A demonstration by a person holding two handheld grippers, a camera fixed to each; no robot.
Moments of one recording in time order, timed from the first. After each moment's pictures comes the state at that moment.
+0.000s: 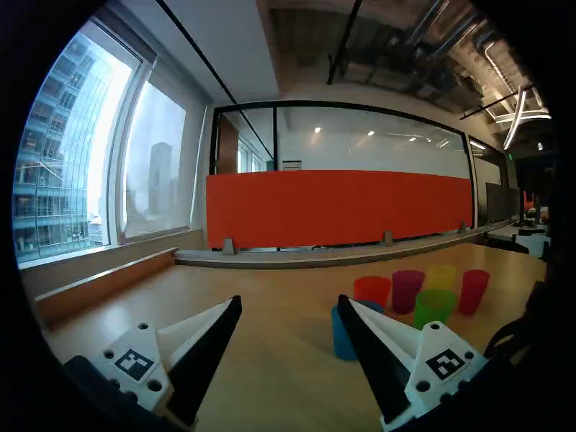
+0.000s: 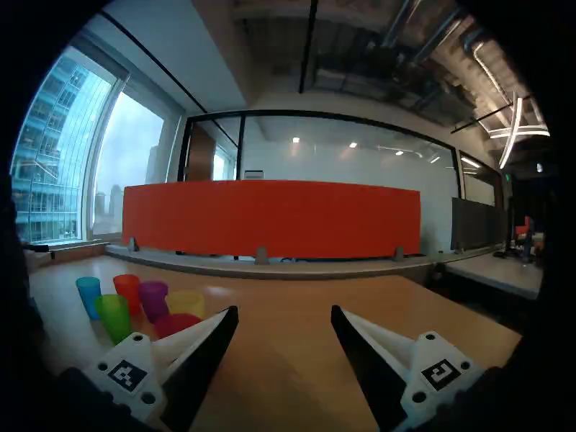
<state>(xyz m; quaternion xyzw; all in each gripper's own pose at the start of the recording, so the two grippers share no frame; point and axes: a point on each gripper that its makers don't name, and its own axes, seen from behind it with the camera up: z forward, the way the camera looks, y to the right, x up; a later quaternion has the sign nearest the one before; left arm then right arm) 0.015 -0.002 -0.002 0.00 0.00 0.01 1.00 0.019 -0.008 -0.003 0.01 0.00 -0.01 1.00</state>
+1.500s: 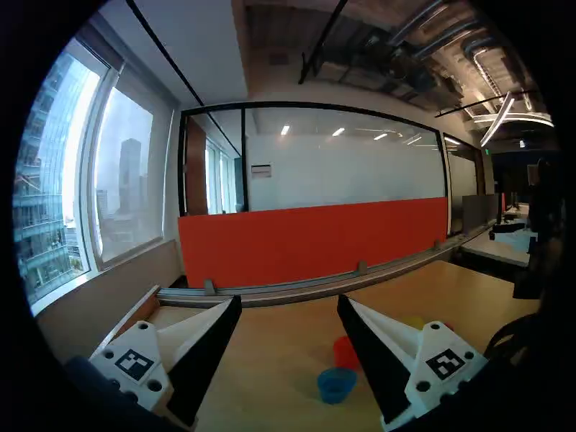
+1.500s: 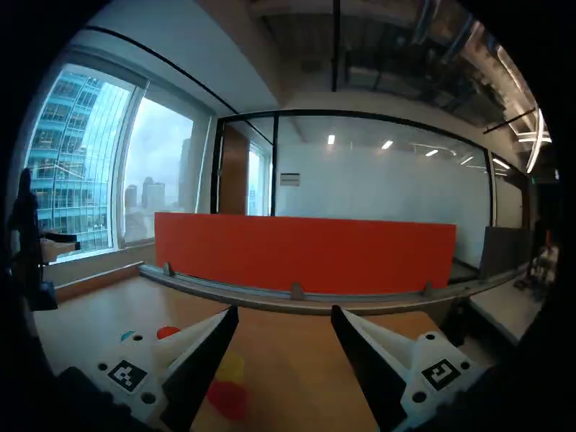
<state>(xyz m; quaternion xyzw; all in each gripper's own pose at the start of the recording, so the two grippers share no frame) 0.198 0.004 0.015 -0.09 -0.02 0.03 1.00 0.189 -0.050 0.009 0.11 -0.03 -0.02 0.99</state>
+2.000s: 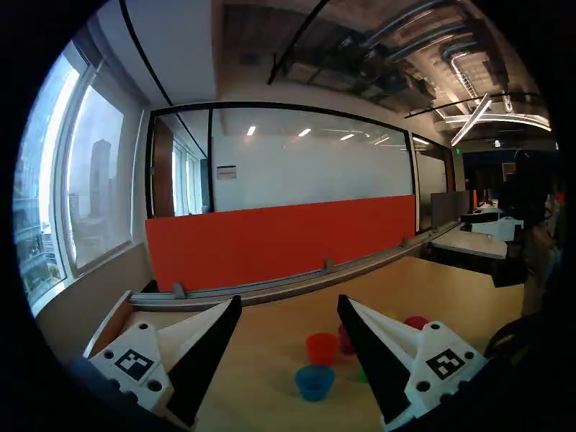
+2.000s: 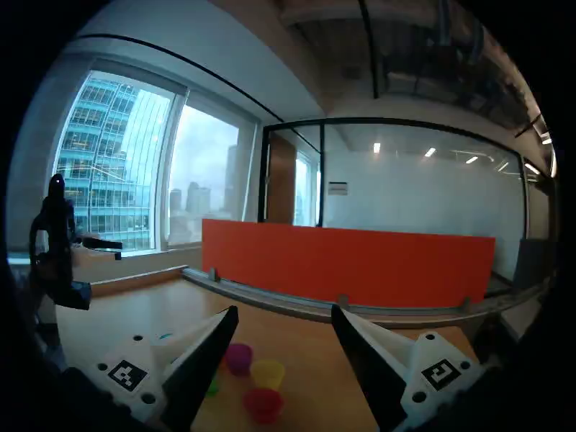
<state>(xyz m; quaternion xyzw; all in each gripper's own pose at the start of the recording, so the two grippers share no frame) 0.196 0.033 0.006 -0.18 -0.02 0.03 0.98 0.209 -0.103 -0.012 0.23 -0.01 -0.02 0.97</state>
